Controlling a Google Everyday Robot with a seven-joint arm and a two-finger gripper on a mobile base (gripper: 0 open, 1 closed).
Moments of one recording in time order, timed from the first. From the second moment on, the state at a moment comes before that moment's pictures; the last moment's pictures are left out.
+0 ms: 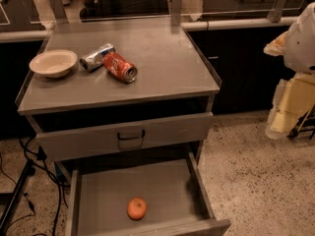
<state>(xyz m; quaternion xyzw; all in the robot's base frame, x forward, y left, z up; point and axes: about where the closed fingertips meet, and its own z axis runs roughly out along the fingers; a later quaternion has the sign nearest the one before) 0.438 -0.216 0.978 -0.60 0.78 -0.04 0.16</state>
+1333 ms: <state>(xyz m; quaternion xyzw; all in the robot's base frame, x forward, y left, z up) 0.433 -0.142 0.969 -0.68 0.71 -0.05 0.18</state>
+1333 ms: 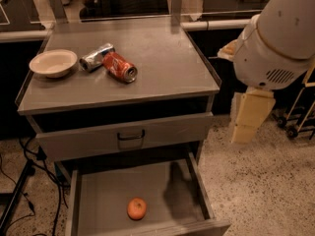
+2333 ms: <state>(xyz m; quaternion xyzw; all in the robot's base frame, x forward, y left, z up) 0.420 -0.123 0.928 -0.69 0.70 -0.03 0.19</state>
